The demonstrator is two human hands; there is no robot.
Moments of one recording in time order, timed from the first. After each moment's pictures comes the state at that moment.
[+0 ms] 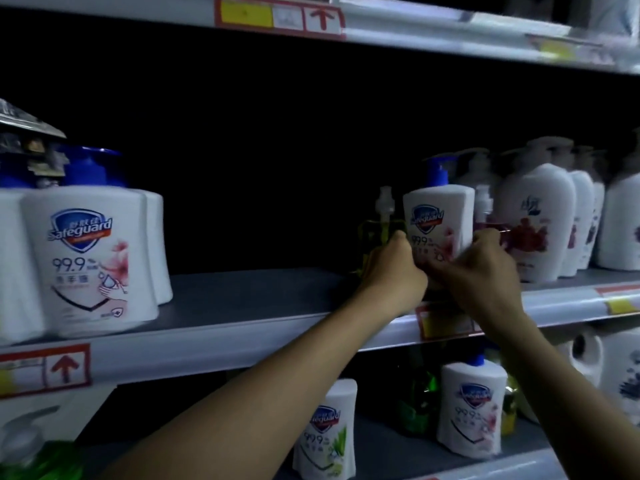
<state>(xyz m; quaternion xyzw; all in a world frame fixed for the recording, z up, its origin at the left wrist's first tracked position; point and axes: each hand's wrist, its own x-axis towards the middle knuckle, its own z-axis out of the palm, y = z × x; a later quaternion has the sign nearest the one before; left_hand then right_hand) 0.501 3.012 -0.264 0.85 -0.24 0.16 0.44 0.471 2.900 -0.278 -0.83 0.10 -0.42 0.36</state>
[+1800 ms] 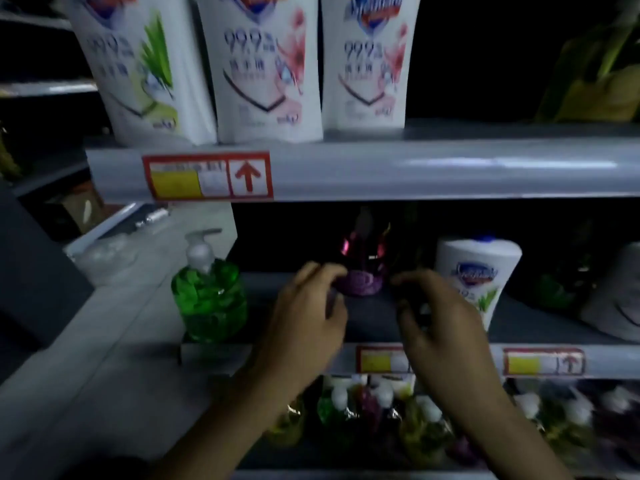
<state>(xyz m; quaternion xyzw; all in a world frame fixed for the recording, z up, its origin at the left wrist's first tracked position) 0.434 3.283 -0.465 0.90 -0.14 0.23 0.34 0.417 3.114 -0.467 -0.89 -0.13 -0.25 0.35</state>
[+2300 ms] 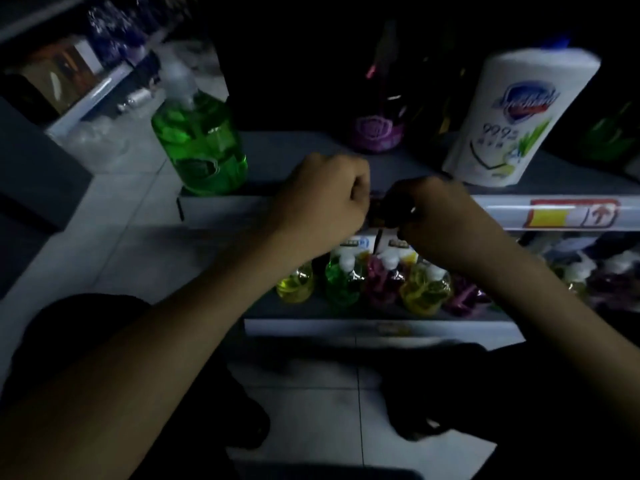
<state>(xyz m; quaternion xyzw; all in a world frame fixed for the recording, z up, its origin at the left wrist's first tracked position) 0.425 3.281 -0.494 0.94 -0.18 0.16 0.26 0.417 3.121 -0.495 -0.96 -0.16 0.00 0.22</state>
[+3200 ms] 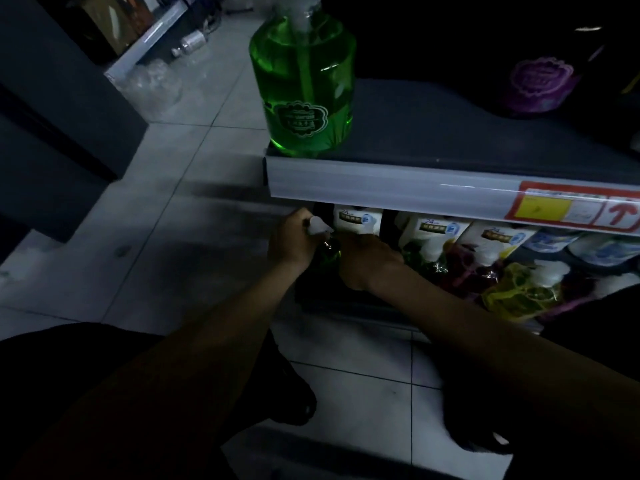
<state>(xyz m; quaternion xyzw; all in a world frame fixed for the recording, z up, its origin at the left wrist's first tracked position) 0.467 3.433 -0.709 0.90 0.16 0.02 0.42 0.456 3.302 -0.641 -0.94 -0.12 0.29 0.12</state>
